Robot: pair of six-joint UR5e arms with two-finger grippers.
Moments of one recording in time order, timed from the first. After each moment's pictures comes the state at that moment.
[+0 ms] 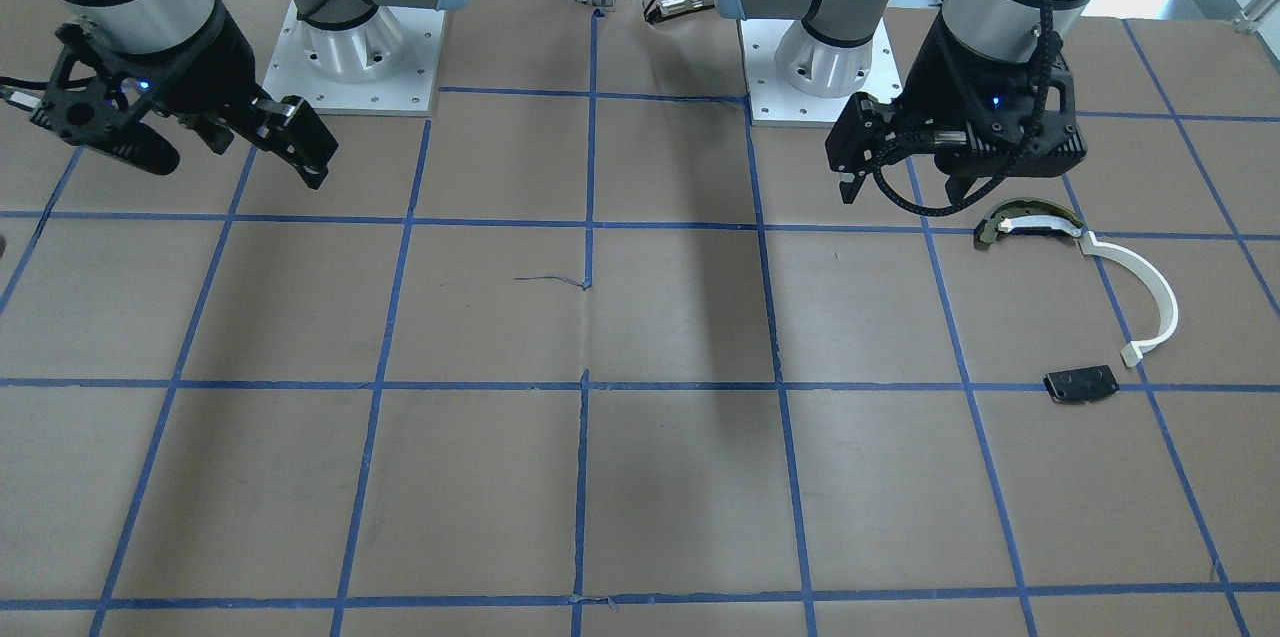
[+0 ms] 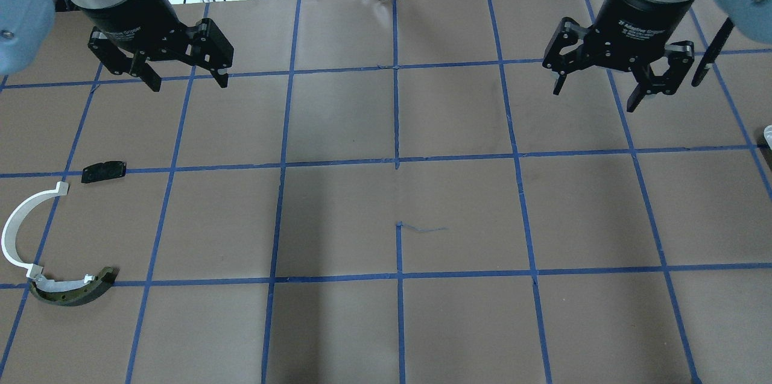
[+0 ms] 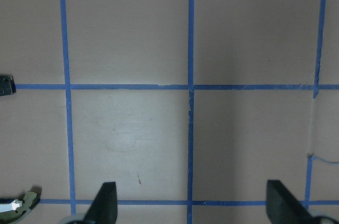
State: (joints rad) left arm -1.53 -1.60 -1.52 -1.57 1.58 0.02; right arm 1.47 -1.56 1.55 -1.47 -1.57 0.30
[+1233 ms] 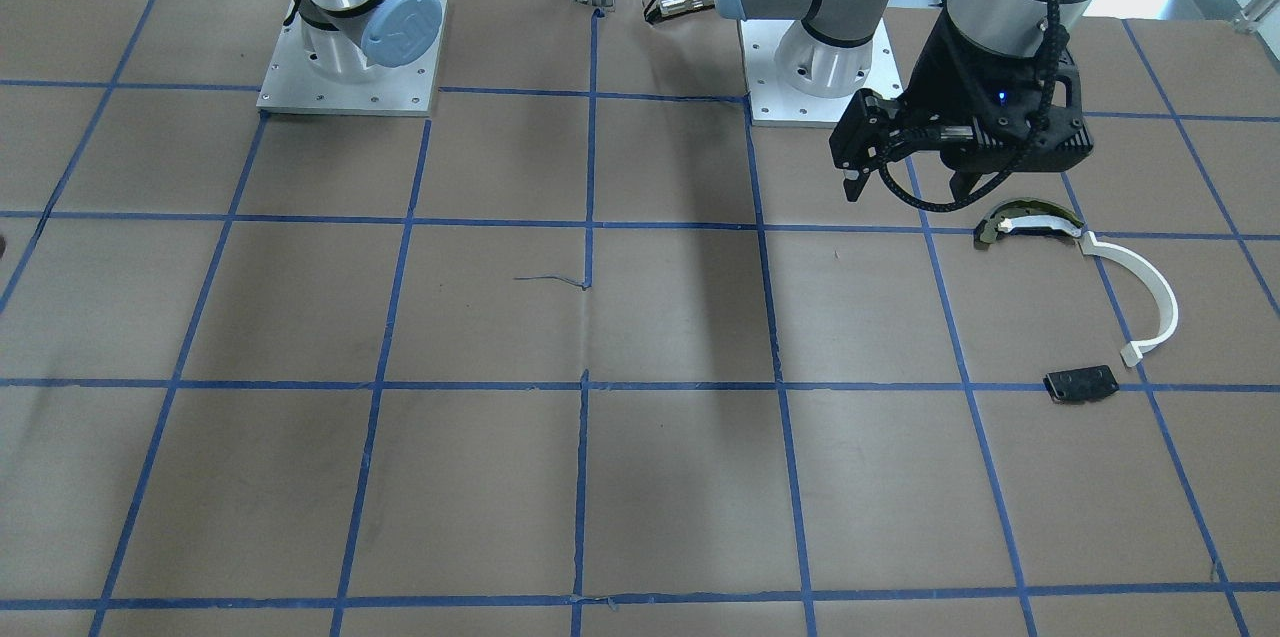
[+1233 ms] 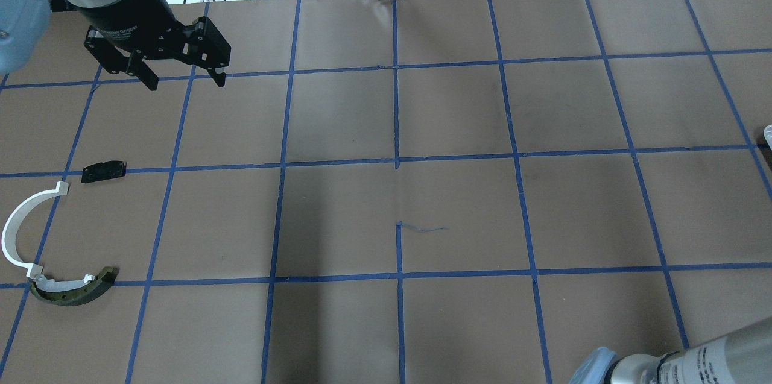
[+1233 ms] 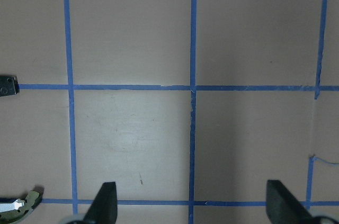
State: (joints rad) left arm -1.53 -1.59 -1.52 -1.57 1.58 0.02; right arm 0.76 -1.19 1.52 -1.88 -1.64 -0.33
